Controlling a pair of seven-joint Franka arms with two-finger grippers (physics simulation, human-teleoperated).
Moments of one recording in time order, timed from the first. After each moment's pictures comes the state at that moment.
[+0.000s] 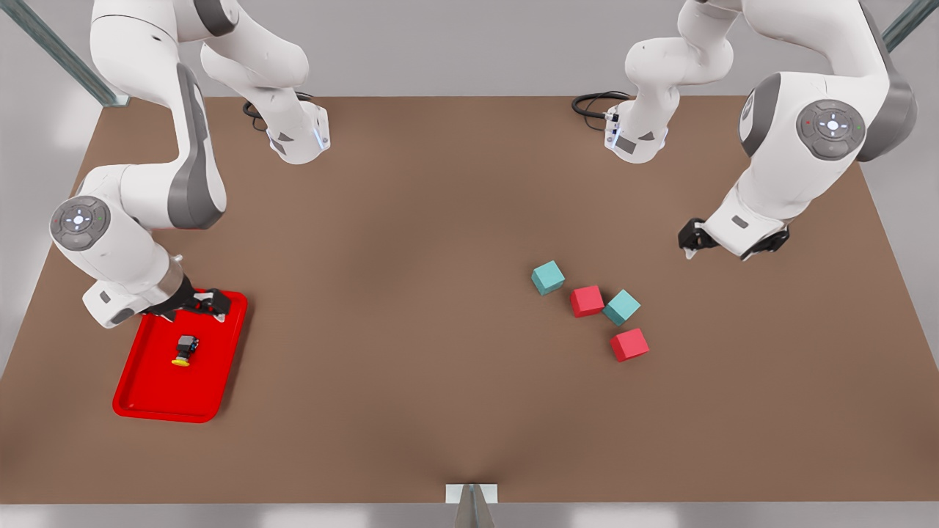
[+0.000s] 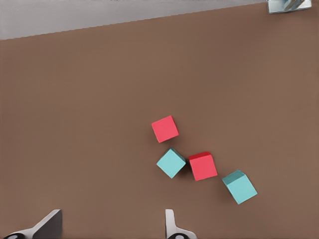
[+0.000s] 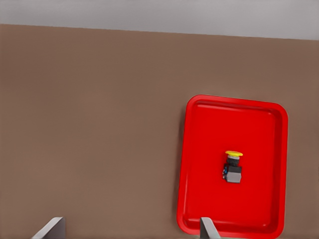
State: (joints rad) left arm 0.04 0.11 -0.26 -1.45 0.13 1.57 -0.13; right arm -0.09 0.27 0.19 -1.51 -0.13 1.86 0.10
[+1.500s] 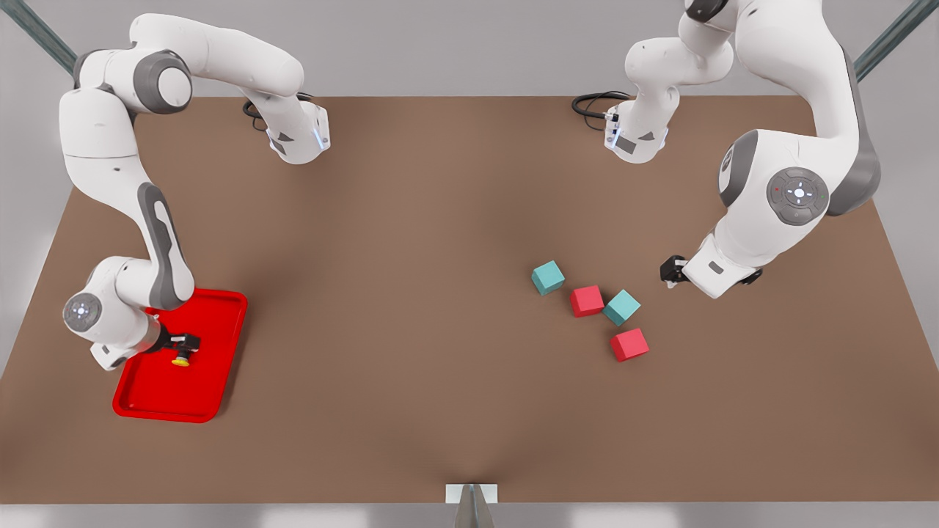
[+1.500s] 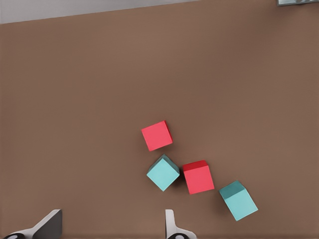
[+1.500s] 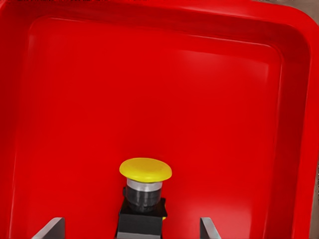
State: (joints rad) left arm 0.03 0.24 -0.27 -1.45 0.13 1.64 -0.17; right arm -0.51 0.70 0.26 -1.67 -0.30 2.35 -0.12
